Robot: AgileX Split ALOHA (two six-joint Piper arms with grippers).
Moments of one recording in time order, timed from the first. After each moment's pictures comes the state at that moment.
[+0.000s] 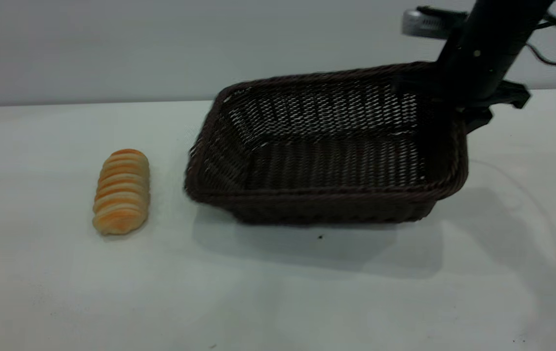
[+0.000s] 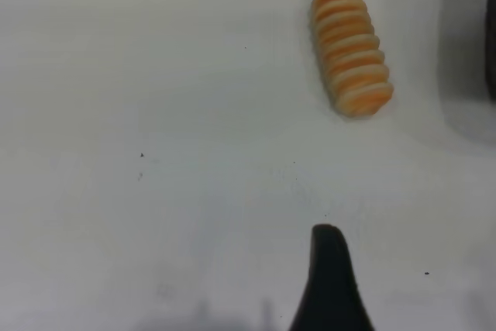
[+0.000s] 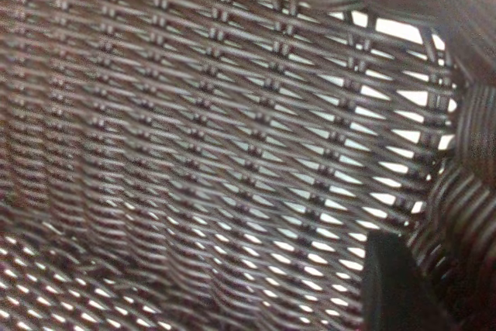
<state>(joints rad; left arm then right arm) 0.02 0.61 -0.66 -0.04 0.79 -0.03 0.23 2.21 -1.52 0.33 0.72 -0.10</state>
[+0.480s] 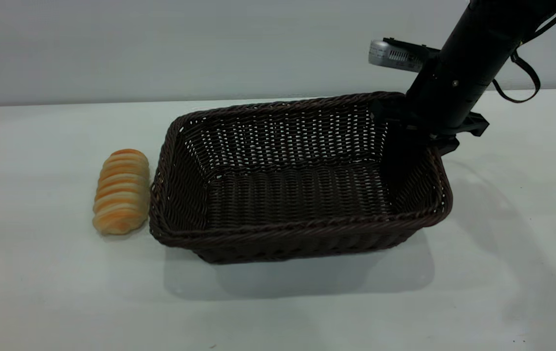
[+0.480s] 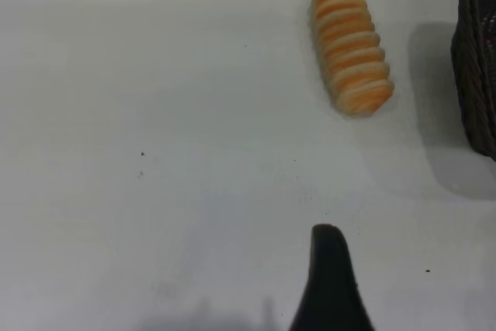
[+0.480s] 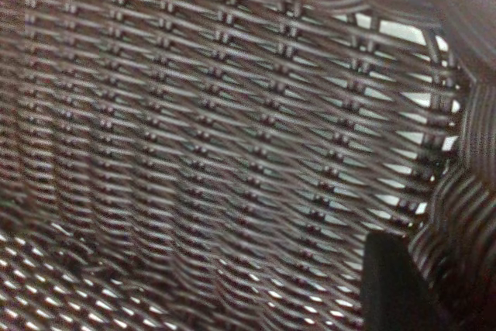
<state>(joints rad) 0.02 0.61 -0.66 -0.04 0.80 -0.02 0.23 2.30 -1.56 0.53 0.76 -0.39</state>
